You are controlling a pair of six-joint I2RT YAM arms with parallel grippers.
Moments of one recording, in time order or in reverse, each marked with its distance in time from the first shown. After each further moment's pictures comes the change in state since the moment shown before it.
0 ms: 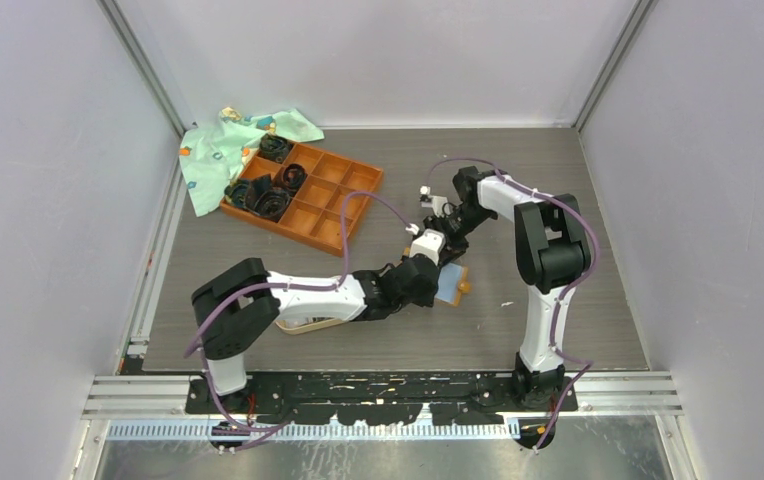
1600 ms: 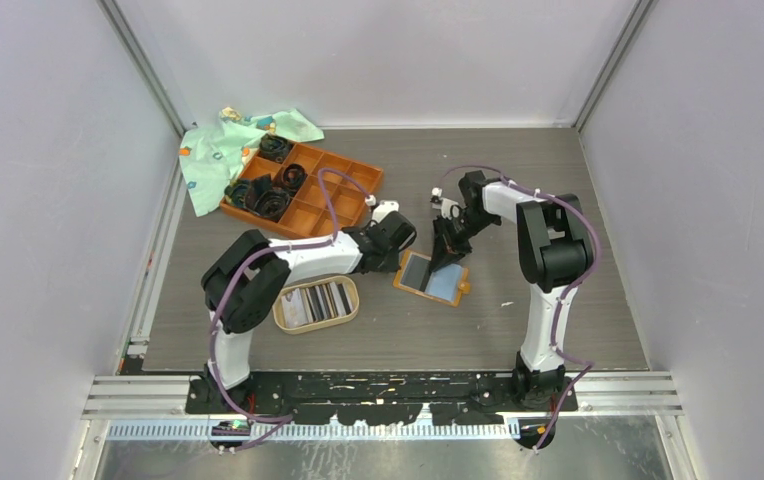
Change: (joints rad) left arm 0.260 0.104 0.164 -0.387 0.010 -0.131; right arm -0.038 0.002 -0.072 0.120 0.010 0.219
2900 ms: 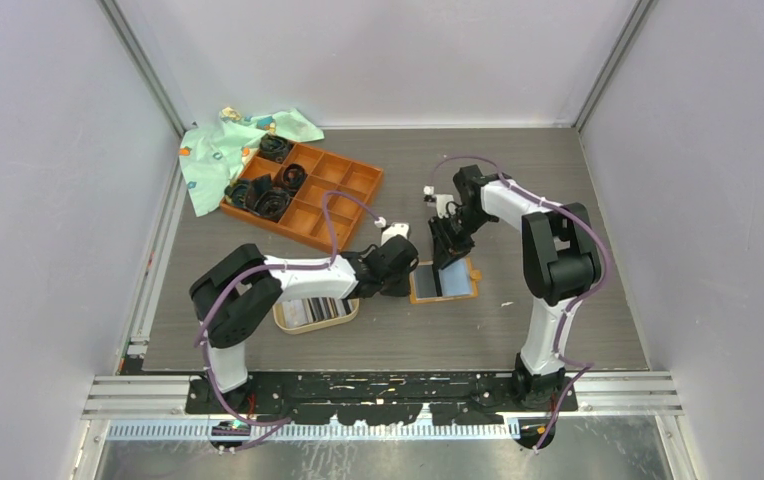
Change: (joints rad) left arm -0.105 -0.090 -0.178 0.184 0.134 -0.056; right arm 0.050 -0.115 -0.007 -0.036 0.142 -0.128
